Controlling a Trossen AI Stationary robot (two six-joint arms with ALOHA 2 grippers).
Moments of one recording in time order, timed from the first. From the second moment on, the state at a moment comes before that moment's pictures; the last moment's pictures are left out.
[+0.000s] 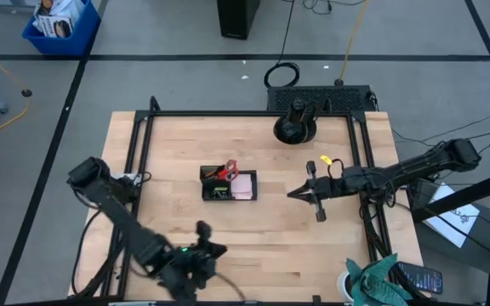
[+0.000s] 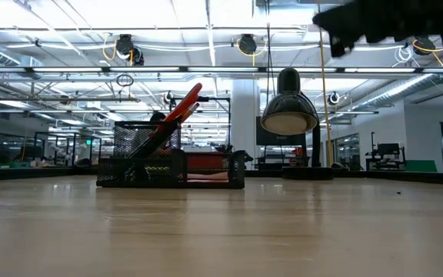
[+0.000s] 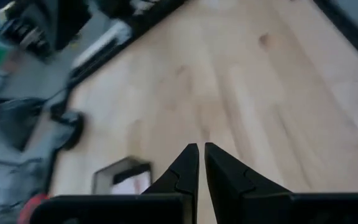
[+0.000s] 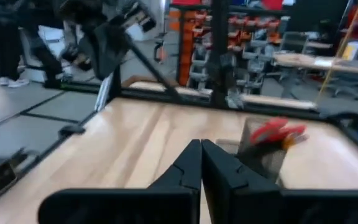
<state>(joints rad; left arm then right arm) -0.81 1.74 1.39 -0.61 -0.84 -0.13 0.21 0.94 0.35 0.52 0.07 -0.06</state>
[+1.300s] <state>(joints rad) -0.61 1.09 0.19 0.95 -0.68 0.24 -0.06 0.68 0.02 0.76 -0.13 0.11</state>
